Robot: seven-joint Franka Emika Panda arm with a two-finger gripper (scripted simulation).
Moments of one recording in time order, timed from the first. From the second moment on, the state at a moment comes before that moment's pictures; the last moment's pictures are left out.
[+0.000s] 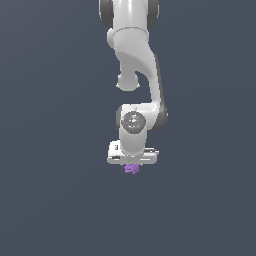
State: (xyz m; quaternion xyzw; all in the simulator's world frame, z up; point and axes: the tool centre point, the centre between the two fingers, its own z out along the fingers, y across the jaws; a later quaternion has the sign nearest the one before) arm 0.066 0.016 0.049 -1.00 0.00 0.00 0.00
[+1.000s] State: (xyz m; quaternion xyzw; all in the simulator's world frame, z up) arm 0.128 0.013 0.284 -0.99 -0.14 -0.07 0.02
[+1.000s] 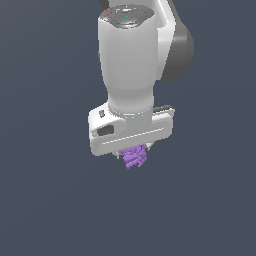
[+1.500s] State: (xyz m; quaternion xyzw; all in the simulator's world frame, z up) arm 0.144 0.015 0.367 -0.98 -0.19 -0.10 0.02
